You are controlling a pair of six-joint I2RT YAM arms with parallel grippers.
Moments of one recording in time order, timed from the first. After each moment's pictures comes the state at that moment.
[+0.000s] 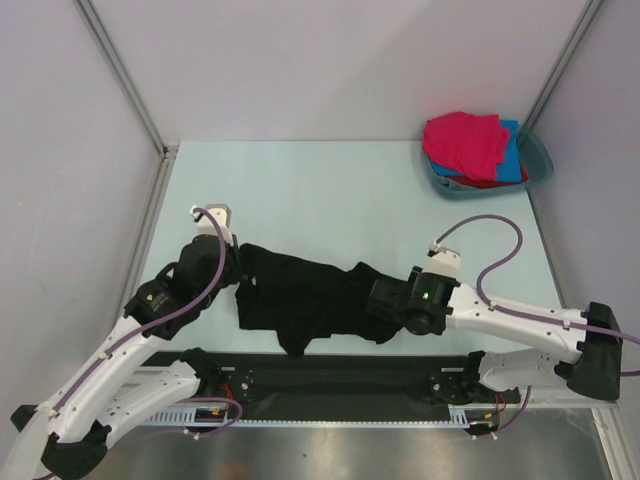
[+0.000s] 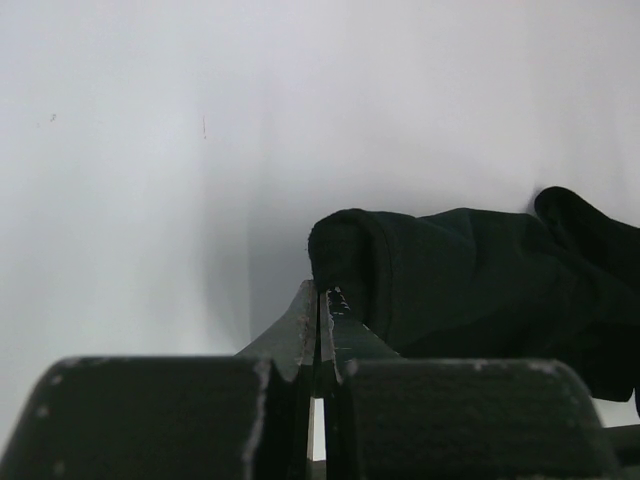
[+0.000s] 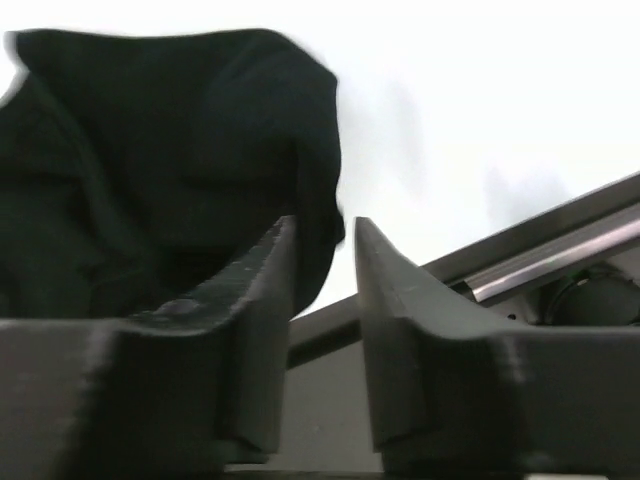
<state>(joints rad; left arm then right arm) -0.66 0.73 0.90 -0.75 -0.45 -0.42 1.15 1.21 0.96 -1.32 0.77 1.63</state>
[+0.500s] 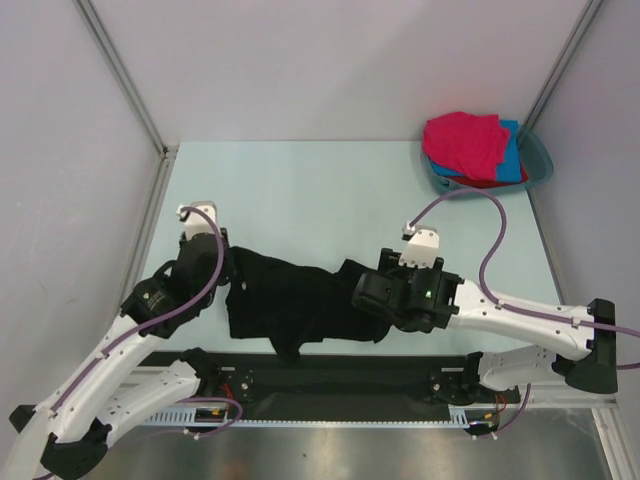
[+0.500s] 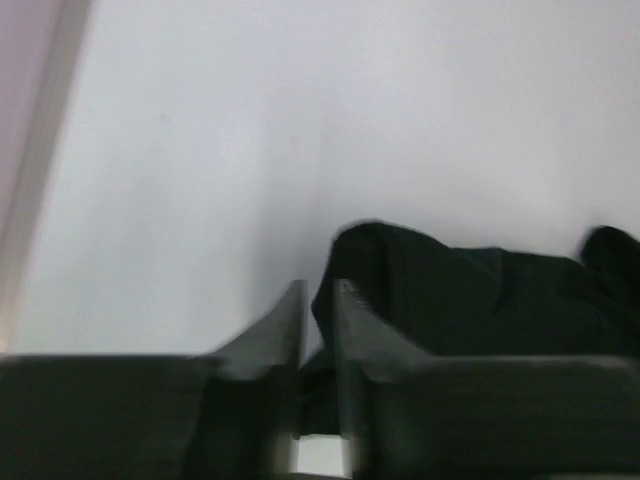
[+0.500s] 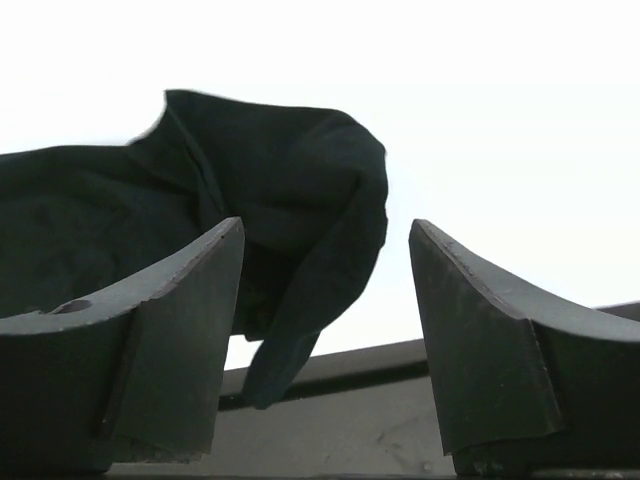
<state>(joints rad) -0.66 0.74 0.93 -0.81 -0.62 -0.42 1.25 1.23 1.17 -1.26 0.98 1.35</state>
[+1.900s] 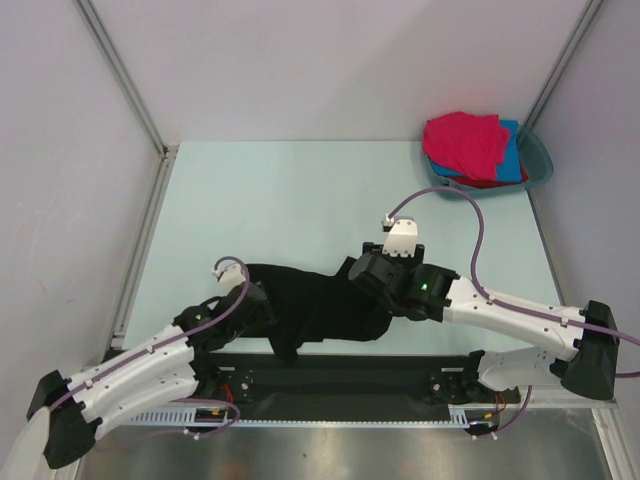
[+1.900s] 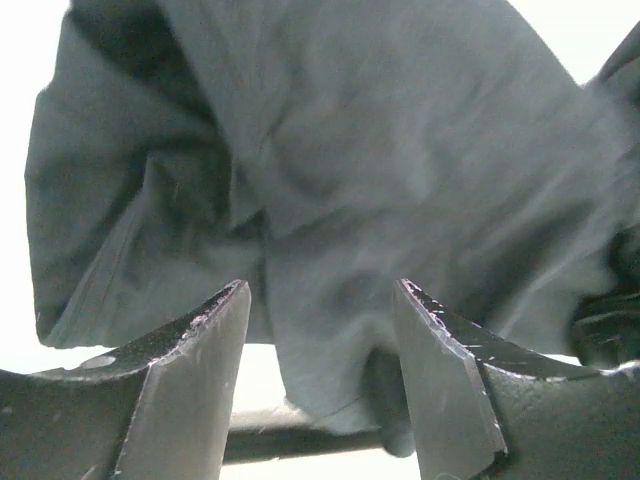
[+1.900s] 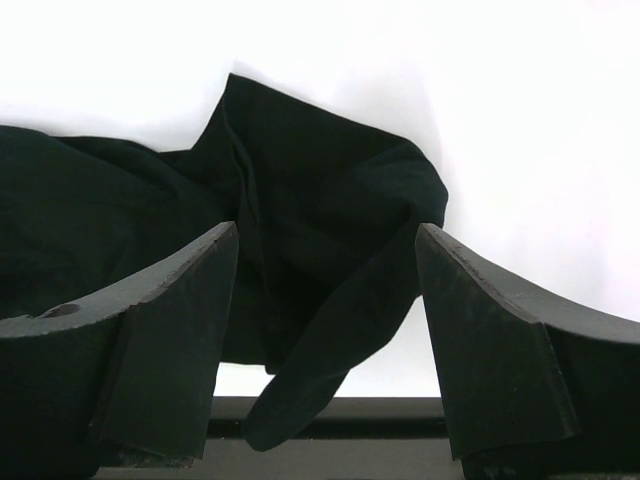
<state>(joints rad) -0.79 0.72 0.40 -0.60 -0.32 -1.05 1.12 1.23 1.04 -0.79 0.85 0.91</state>
